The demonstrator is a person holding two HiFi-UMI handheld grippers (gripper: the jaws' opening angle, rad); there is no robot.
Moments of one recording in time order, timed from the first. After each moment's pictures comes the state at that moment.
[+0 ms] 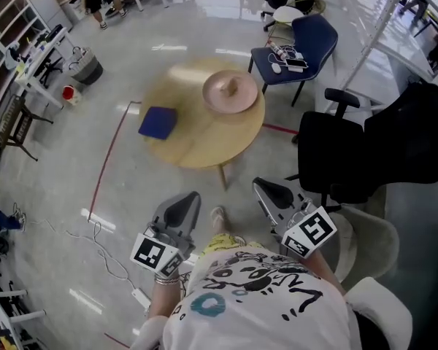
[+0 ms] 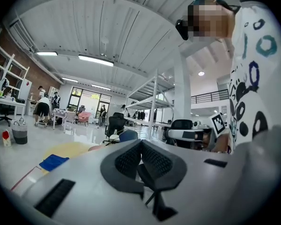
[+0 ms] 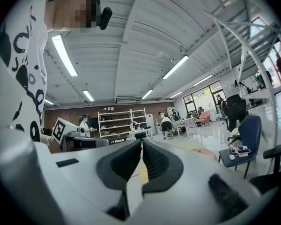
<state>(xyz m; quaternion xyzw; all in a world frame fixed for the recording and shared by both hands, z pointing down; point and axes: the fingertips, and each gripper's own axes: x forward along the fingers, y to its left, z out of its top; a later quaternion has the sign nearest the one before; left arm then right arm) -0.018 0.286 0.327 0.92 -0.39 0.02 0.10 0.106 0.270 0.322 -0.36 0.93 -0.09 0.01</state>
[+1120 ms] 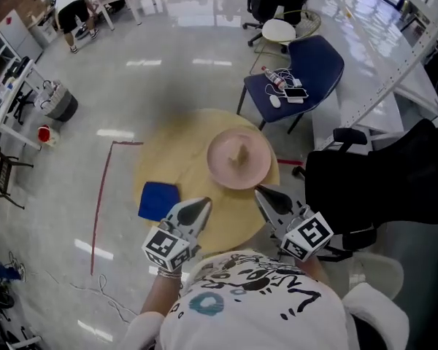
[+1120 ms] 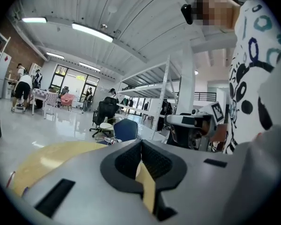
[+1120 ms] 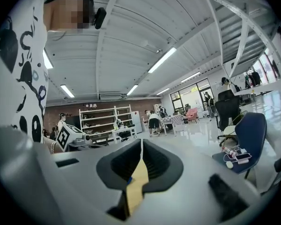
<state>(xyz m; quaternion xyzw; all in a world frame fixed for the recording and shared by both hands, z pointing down) -0.045 -0.057 0.398 0.95 -0.27 0.06 0.16 0.061 -0.054 0.356 -0.44 0.89 -0.12 -0.01</state>
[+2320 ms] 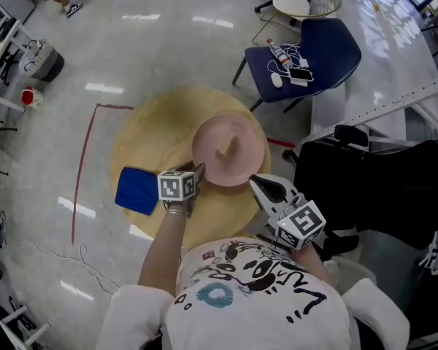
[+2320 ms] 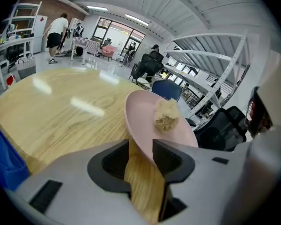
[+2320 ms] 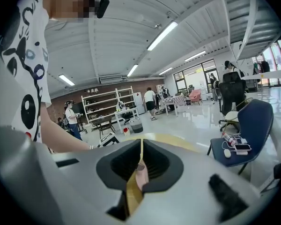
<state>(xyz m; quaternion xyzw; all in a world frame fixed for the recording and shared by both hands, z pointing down) -0.014 -0.205 0.650 0.78 -0.38 0.24 0.43 0.104 -0.141 0.438 -0.39 0.89 -0.18 -0.12</state>
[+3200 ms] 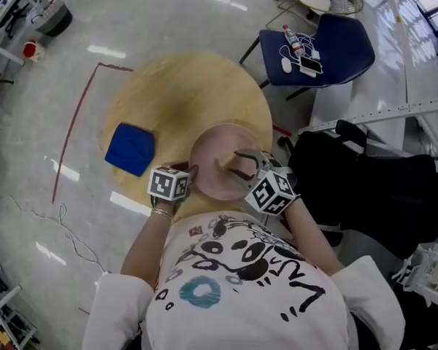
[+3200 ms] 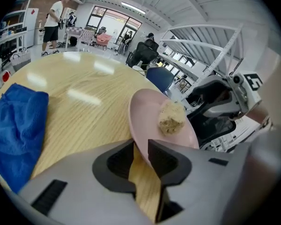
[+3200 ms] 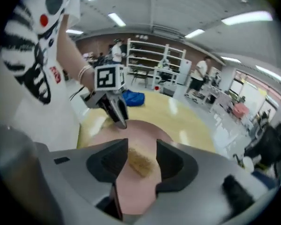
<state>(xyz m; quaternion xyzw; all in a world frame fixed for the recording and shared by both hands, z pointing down) -0.026 -0.085 0.658 0.78 -0.33 0.29 0.45 0.066 -0.097 0.564 -0.14 0.89 0.02 -0.44</state>
